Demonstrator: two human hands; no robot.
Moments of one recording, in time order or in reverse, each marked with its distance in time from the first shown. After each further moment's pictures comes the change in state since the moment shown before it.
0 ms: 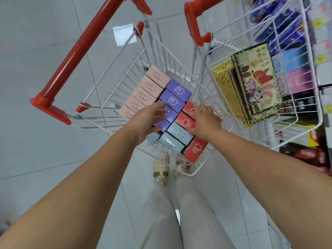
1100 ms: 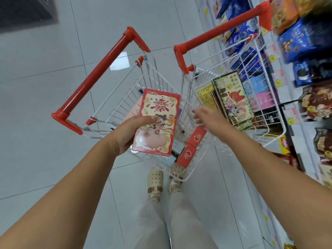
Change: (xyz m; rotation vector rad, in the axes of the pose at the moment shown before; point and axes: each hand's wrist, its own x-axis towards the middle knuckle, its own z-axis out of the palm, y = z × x) left_hand -0.077 0.025 -0.028 -0.076 -0.362 0.182; right_hand -0.072 -0.003 -0.107 0.843 -0.006 0.086
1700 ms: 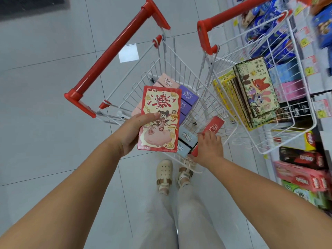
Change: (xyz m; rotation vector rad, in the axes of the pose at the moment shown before) left_hand -0.010 -0.046 -0.038 -0.033 0.118 -0.018; right_hand 0.015 0.121 0.132 -1.268 0.156 -0.058
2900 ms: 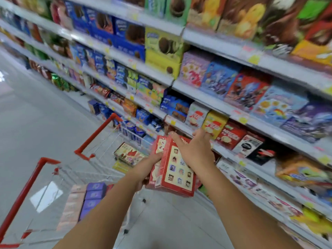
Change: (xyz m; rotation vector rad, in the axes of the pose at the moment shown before) left_hand -0.204 0.018 0.351 0.653 -0.421 0.130; right_hand -0.411 0.210 -0.233 1.059 0.743 0.949
